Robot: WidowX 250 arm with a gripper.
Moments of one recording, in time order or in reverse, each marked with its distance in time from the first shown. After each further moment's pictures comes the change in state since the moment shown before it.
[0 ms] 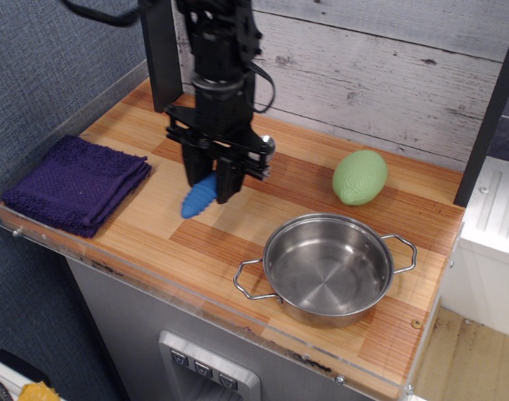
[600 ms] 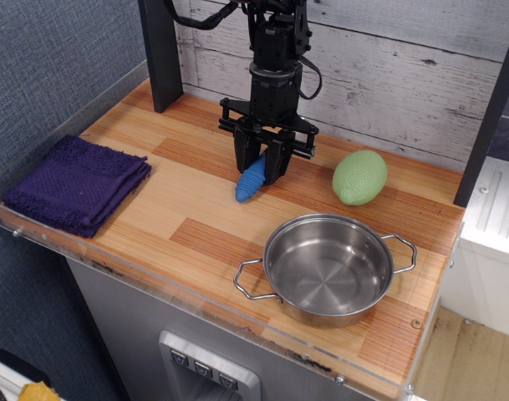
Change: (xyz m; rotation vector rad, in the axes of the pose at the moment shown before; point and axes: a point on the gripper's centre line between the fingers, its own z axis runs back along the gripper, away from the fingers) arm 0.068 -0.006 -0.024 -0.058 0.038 0.041
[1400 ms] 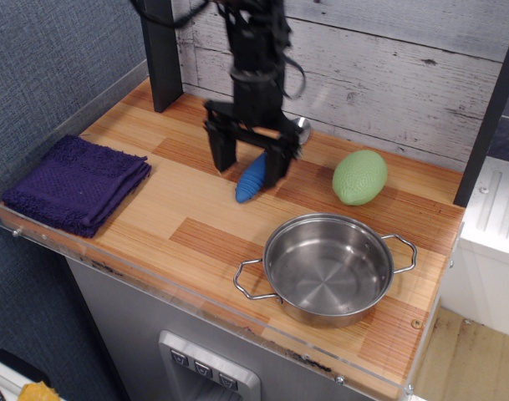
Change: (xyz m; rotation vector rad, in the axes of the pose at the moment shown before) arm -0.021 0.011 0.019 -0.008 -0.097 0.020
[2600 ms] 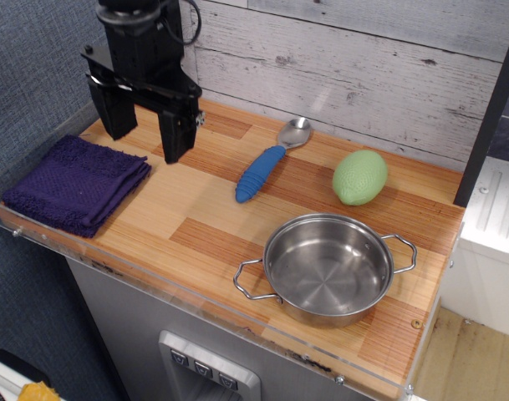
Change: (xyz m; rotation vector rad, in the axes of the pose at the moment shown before) arm -0.086 0.035 0.075 0.079 -0.089 -0.022
